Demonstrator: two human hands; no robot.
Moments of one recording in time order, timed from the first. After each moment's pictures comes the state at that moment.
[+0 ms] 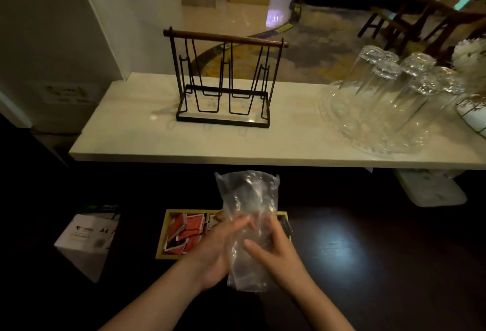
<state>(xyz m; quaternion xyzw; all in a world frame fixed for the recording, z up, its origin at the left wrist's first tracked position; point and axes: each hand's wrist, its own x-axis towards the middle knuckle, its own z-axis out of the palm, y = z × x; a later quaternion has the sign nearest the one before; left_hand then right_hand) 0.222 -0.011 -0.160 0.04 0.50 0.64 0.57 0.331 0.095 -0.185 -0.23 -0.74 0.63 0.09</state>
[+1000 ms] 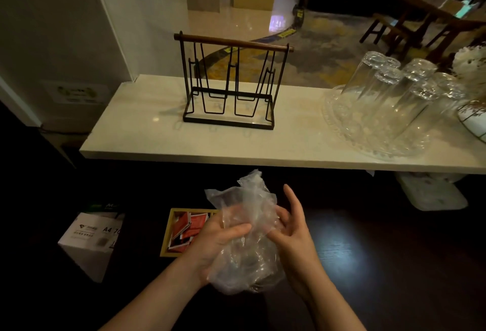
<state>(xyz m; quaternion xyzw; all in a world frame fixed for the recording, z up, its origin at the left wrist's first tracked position) 0.216 -0.023 -0.157 0.04 0.53 0.69 0.49 0.324 0.105 -0.175 -0.24 -0.56 0.77 0.19</state>
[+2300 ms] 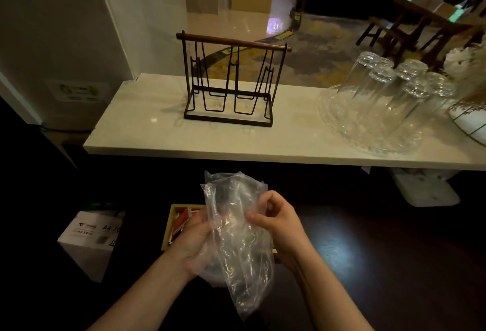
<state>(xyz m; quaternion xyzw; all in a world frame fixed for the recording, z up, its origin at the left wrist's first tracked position) 0.208 -0.046 -0.160 0.00 0.42 0.74 0.53 0.304 0.097 -0.155 -0.24 -0.60 0.76 0.12</state>
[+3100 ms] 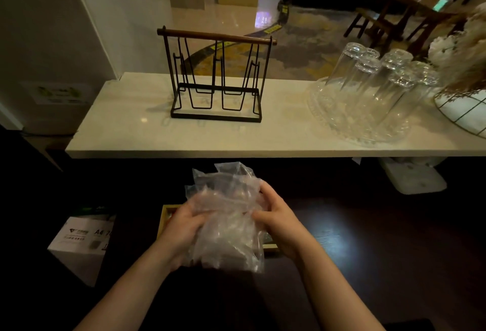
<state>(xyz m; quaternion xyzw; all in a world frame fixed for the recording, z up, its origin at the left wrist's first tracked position) 0.194 -0.046 -0.161 0.10 0.62 0.65 0.42 0.306 0.112 -0.152 -0.20 -0.61 0.76 0.06</state>
